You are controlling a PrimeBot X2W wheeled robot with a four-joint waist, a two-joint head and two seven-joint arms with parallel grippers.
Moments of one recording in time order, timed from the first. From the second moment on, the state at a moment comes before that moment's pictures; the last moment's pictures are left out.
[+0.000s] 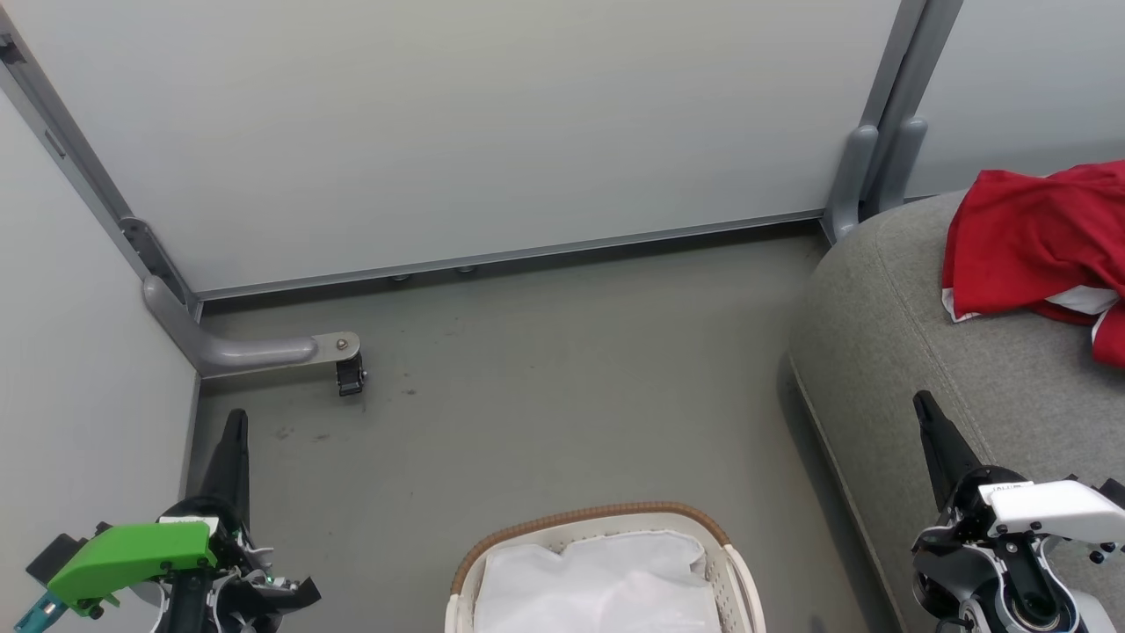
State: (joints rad) left arm -0.10 0.05 0.11 0.25 -1.61 -0.13 0.11; right arm -0.11 -0.05 -0.11 0.25 1.61 0.13 0.11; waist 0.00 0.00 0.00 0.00
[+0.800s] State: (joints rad) left arm -0.10 0.05 0.11 0.25 -1.61 -0.13 0.11; right arm -0.11 -0.05 -0.11 0.25 1.61 0.13 0.11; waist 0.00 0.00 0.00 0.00
